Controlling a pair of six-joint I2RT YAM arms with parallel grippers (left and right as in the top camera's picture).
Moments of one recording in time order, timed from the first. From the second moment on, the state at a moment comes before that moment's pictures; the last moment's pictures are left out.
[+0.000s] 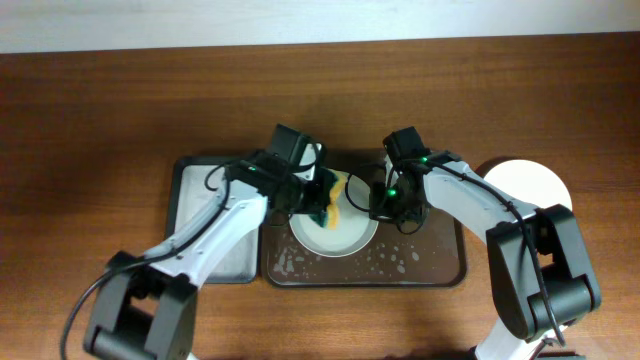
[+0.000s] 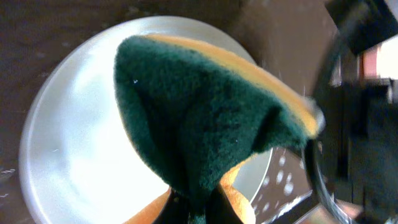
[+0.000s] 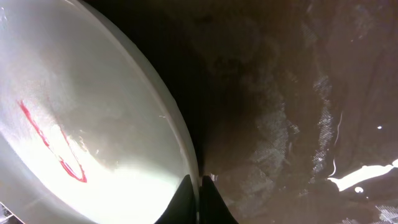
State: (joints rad) left arm -0.49 1.74 1.15 -0.54 0.35 -0.42; right arm 0.31 1.85 1.10 -0.68 -0.31 0.44
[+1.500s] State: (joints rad) left arm -0.51 1.97 1.31 -0.71 0.14 -0.40; right arm 0.32 1.85 1.10 -0.70 -0.28 0.45
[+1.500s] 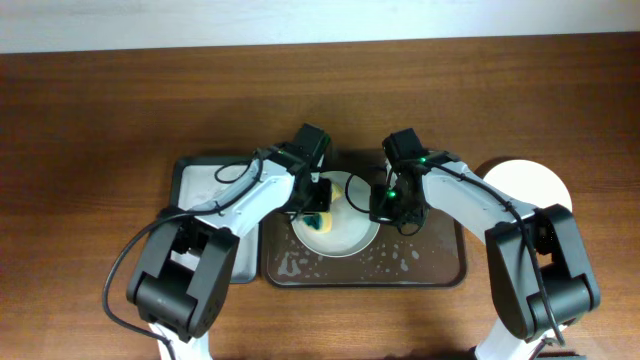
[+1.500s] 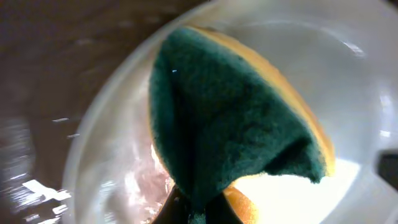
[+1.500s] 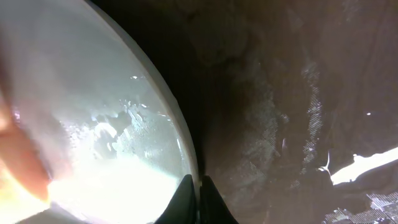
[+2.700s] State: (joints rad) left arm -0.08 1.76 1.01 -0.69 0.14 -0.17; right arm 0.77 1.57 1.23 -0.81 1.17 0.30
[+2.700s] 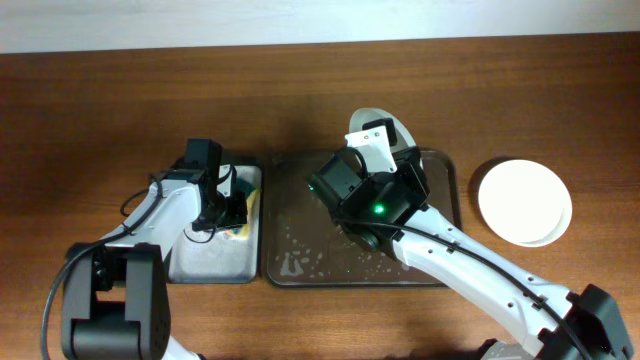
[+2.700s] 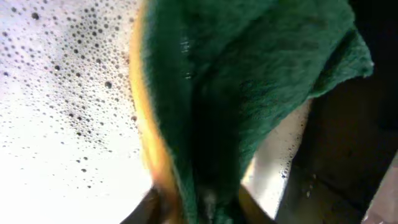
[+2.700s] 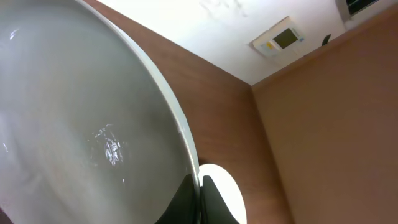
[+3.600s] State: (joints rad) left arm -0.13 1.87 1.10 -0.50 0.08 -0.17; right arm 0.51 1.57 1.23 -0.85 0.84 0.44
